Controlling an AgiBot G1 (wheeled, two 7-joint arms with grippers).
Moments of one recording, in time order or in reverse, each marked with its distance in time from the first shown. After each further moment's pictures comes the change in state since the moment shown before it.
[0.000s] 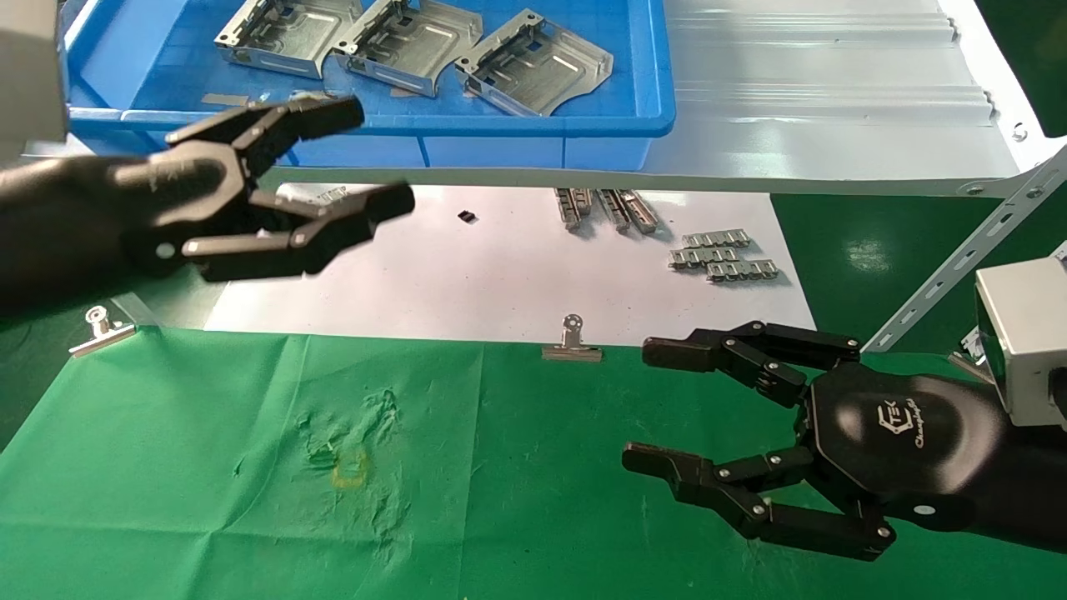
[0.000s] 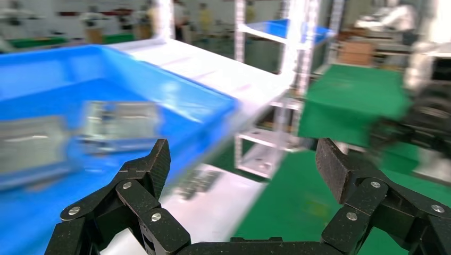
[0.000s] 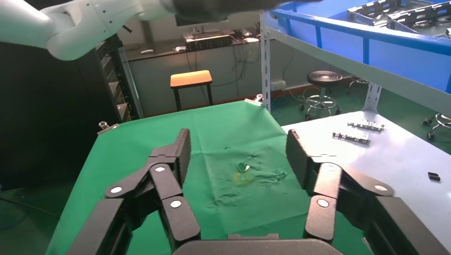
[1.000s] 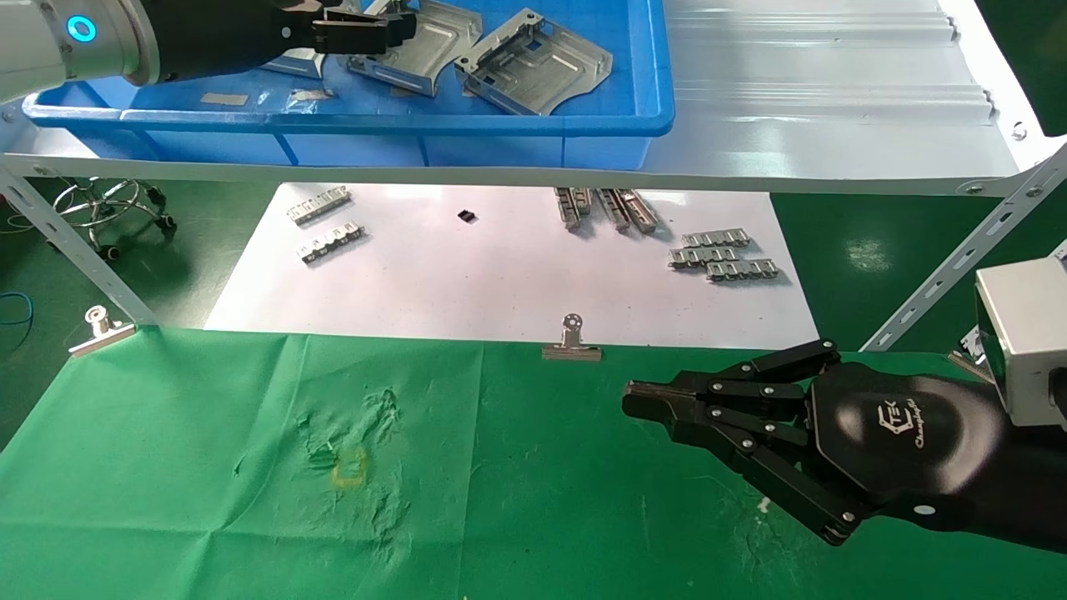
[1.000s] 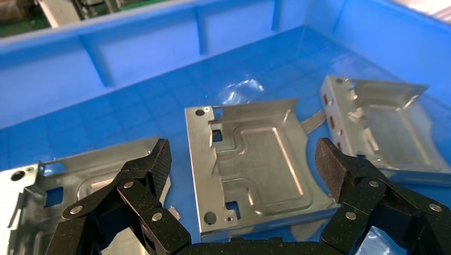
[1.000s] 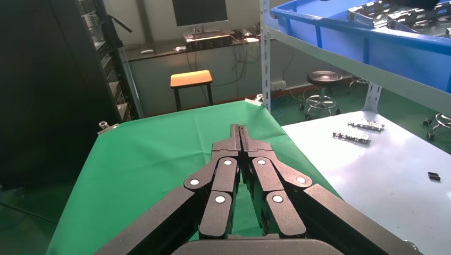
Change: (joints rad) left arm -0.663 0.435 0.243 0.943 0.471 -0.285 0.091; right arm 0.000 0.000 0.000 0.000 0.000 0.000 0.000
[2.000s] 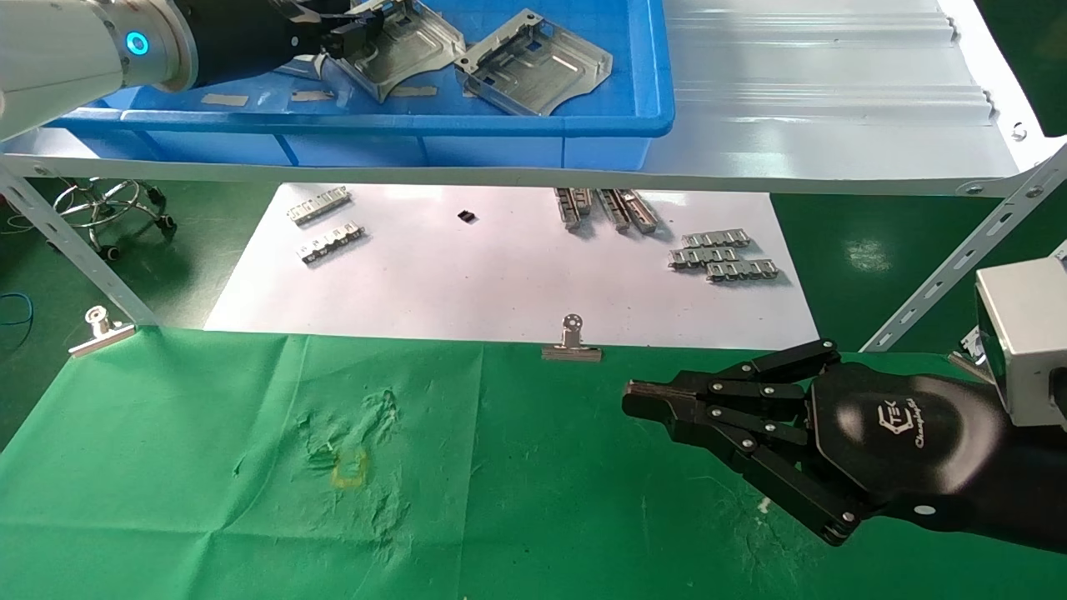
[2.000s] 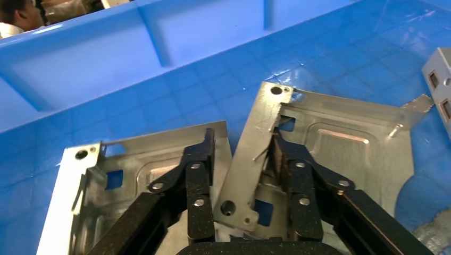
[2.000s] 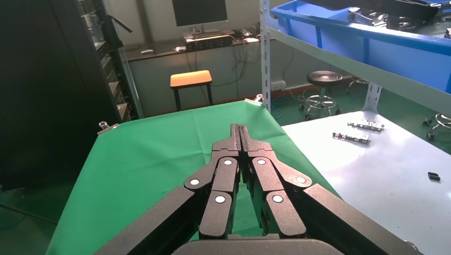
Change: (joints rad) left arm -0.049 0.106 0.014 0.187 0.029 -0.199 0.116; right arm 0.000 0.000 0.000 0.000 0.000 0.000 0.000
